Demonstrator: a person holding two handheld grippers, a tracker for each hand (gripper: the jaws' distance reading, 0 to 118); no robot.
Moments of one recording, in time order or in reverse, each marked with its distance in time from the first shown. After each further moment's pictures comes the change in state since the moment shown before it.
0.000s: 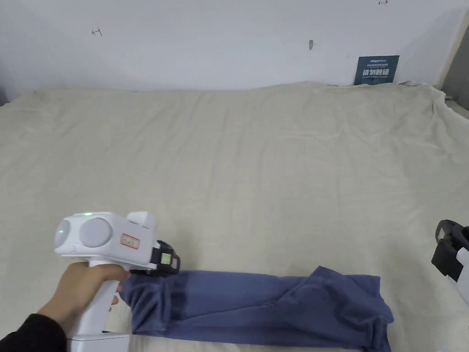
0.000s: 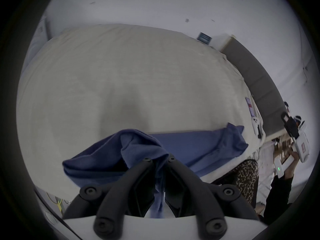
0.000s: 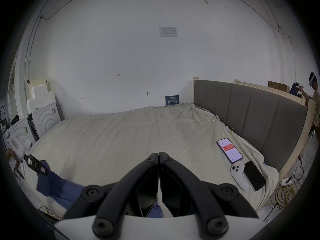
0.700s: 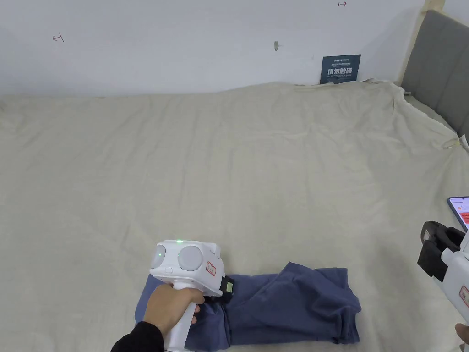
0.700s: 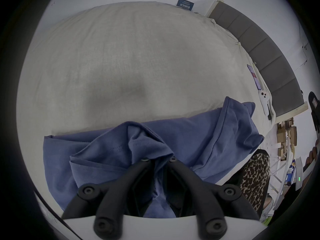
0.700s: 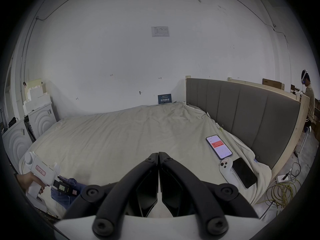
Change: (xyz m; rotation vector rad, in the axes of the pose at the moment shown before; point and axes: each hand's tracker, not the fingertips) left arm 0.091 -0.013 -0.148 -0.154 0.030 -0.082; right arm 0.030 -0.005 0.015 -0.011 -0.044 -0.014
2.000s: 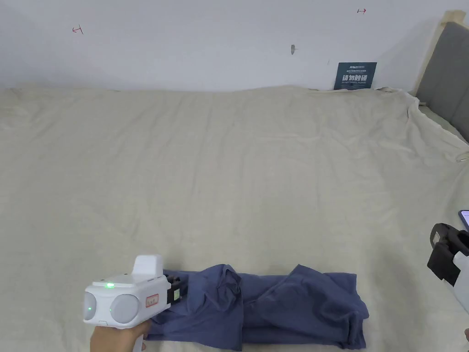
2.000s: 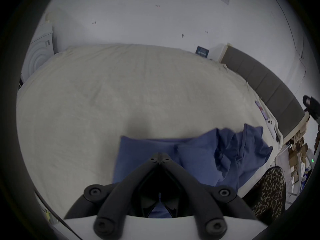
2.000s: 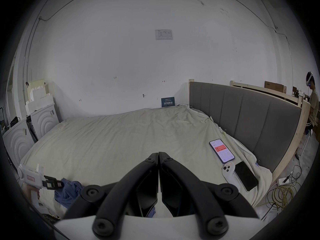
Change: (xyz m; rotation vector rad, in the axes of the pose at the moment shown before) left arm -0.090 -0.084 0.037 0.417 0.098 0.073; right arm -0.013 0.010 0.007 0.020 0.021 0.011
